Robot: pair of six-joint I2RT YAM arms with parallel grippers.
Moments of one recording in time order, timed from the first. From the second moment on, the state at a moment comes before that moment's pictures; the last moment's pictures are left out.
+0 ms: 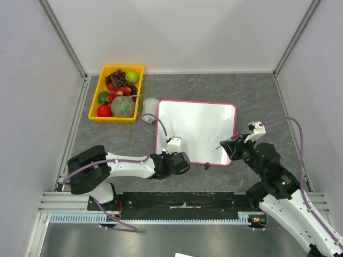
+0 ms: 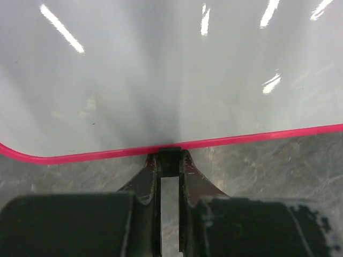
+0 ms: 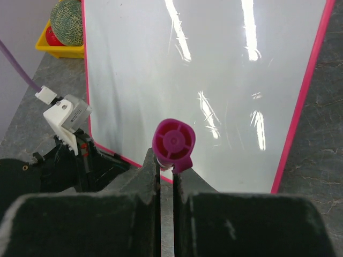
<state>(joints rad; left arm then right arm) -1.19 1.59 0.77 -0.24 -0.53 -0.88 0.59 0.38 0.53 -0.42 0.09 0.51</state>
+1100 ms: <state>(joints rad) -1.54 1.55 0.80 -0.71 -0.59 -1.37 0.59 0.37 0.53 -0.43 0.05 0.51</state>
